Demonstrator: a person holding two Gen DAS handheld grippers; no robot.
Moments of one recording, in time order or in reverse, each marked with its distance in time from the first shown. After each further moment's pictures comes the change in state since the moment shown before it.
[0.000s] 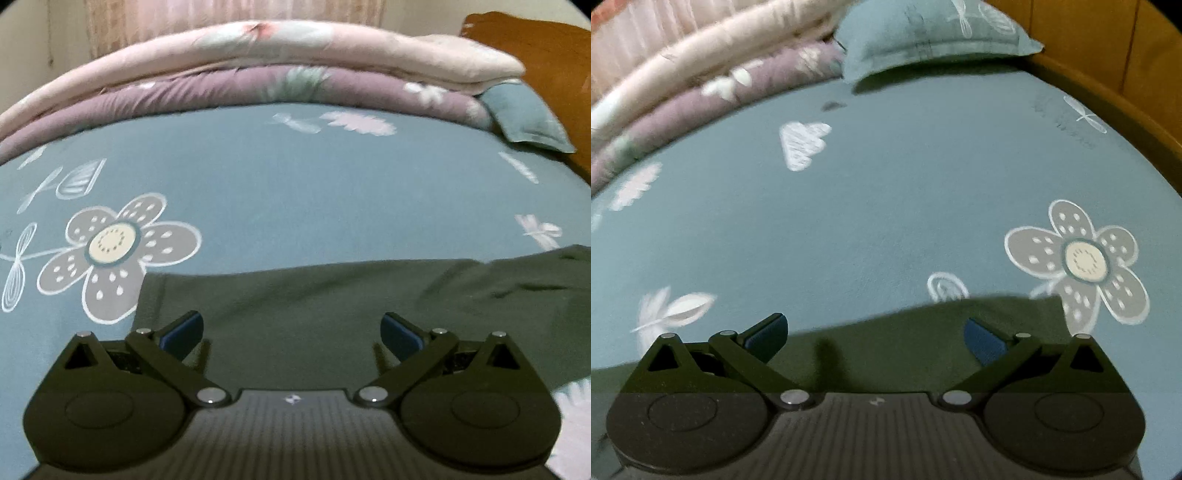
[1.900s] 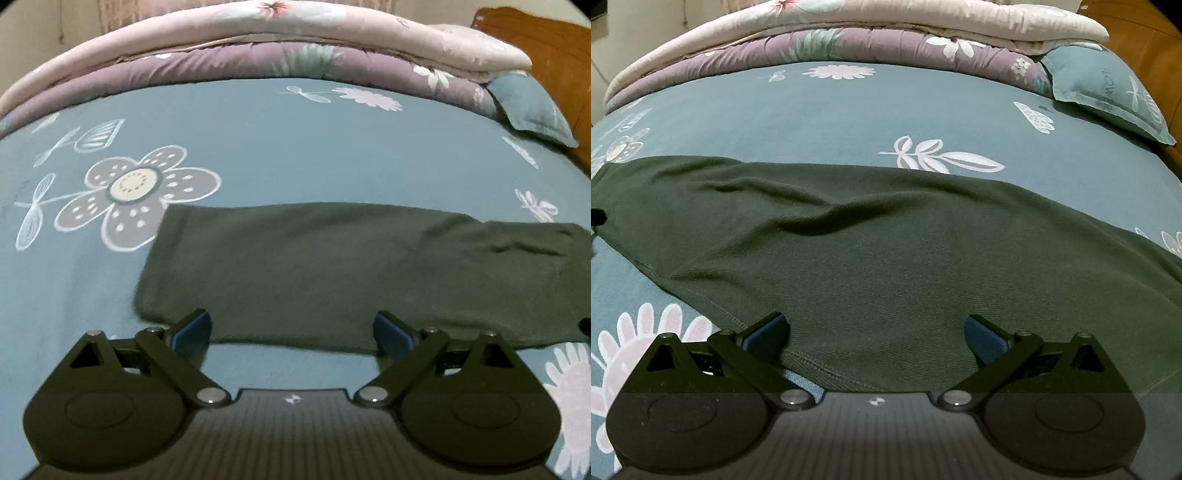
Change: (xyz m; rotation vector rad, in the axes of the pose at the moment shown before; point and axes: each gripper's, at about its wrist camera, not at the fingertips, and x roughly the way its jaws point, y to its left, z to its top) left arm -0.014 0.020 -0.036 -0.053 0.076 0.042; right arm -0.036 0.180 -0.180 -0.452 -0.039 0.149
